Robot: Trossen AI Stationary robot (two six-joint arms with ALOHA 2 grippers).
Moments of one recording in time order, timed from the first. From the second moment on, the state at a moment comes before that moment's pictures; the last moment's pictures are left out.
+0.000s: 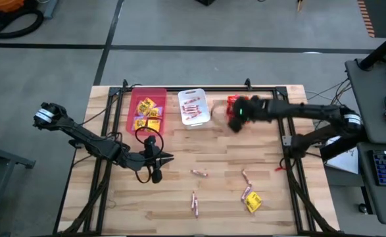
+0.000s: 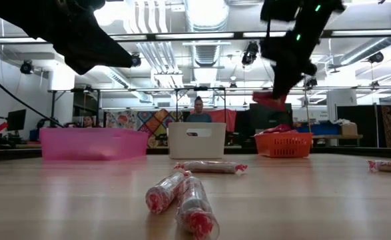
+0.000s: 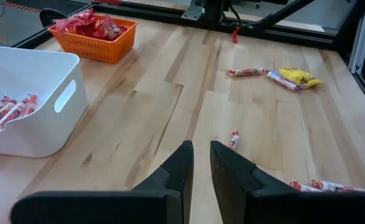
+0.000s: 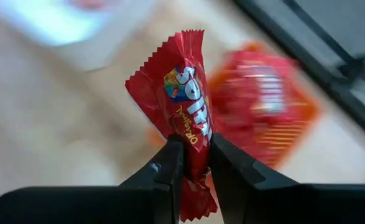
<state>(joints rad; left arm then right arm) -0.44 1.19 0.55 0.15 -0.58 -0.40 -0.26 1.31 1.00 -0.75 0.32 0.37</state>
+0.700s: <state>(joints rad) -0.44 1.19 0.55 0.15 -0.59 -0.35 -0.74 1.58 1.00 -0.67 0.03 0.13</state>
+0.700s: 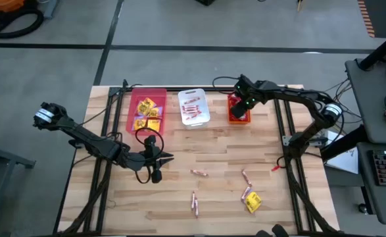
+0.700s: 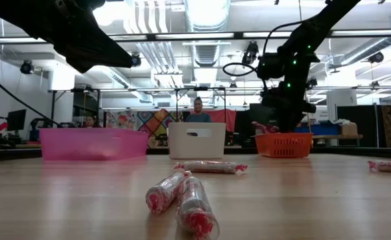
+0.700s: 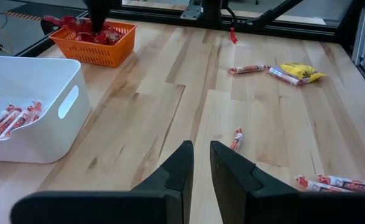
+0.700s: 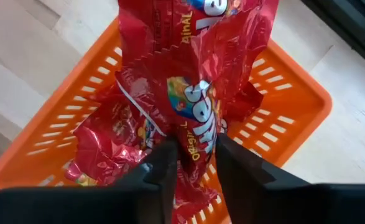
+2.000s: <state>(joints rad) -0.44 1.19 0.55 0.15 -0.59 -0.35 -0.74 1.66 1.08 -0.47 0.03 0.16</state>
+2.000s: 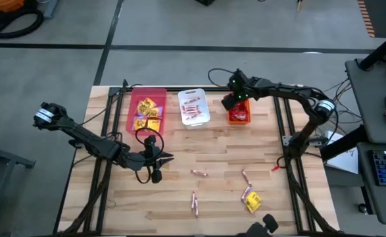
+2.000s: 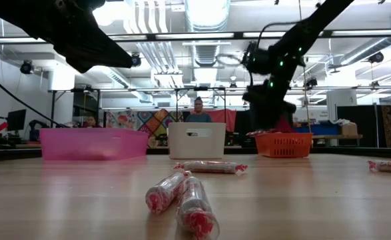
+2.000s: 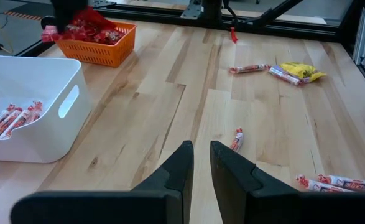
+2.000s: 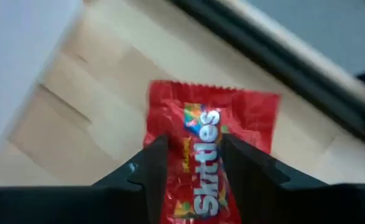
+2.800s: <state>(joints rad) -0.44 1.19 0.55 0.15 -0.59 -0.35 -0.73 1.70 1.08 -0.52 0.08 0.14</state>
